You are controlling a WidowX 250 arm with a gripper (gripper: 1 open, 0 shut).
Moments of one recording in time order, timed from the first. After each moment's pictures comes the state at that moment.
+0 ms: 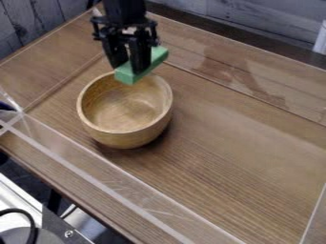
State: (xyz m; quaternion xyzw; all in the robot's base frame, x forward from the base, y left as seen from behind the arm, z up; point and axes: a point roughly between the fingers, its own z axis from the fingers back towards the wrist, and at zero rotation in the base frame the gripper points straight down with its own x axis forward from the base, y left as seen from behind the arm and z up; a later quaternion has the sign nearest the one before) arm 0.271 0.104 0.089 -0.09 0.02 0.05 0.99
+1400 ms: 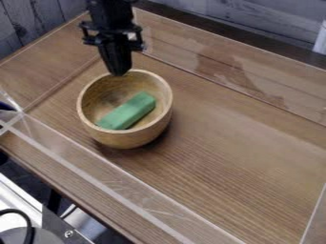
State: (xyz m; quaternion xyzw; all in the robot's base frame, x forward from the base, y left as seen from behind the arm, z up) arm 0.268 0.109 0.095 -0.10 -0.01 0.01 0.99
